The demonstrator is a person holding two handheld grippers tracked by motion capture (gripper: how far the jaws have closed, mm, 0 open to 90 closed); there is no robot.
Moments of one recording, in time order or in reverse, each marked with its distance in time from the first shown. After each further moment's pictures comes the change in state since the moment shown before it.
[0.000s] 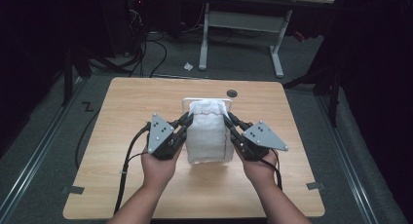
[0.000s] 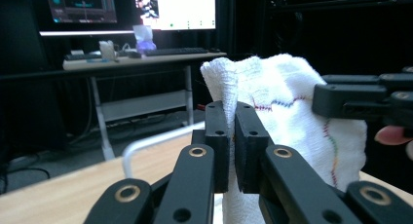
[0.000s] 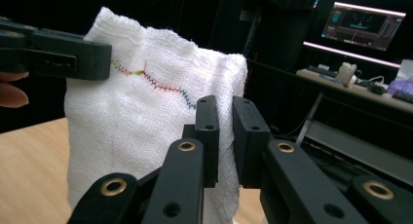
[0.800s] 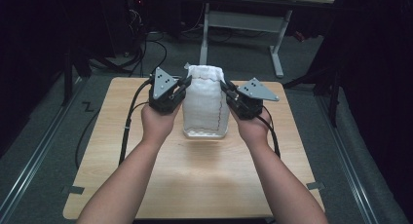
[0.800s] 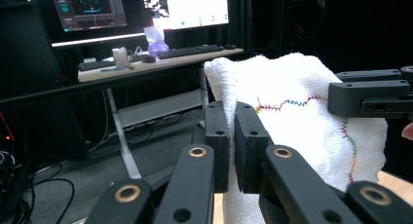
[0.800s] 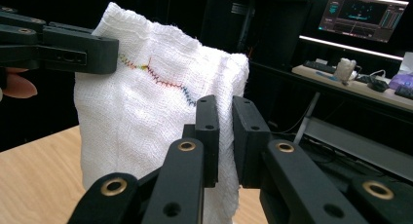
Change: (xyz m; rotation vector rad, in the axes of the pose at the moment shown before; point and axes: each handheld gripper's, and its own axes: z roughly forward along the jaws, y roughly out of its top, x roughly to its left) left arm 0.062 0.040 0.076 0.053 0.013 0.049; right arm -0.049 0.031 0.079 0.035 -0.008 0.036
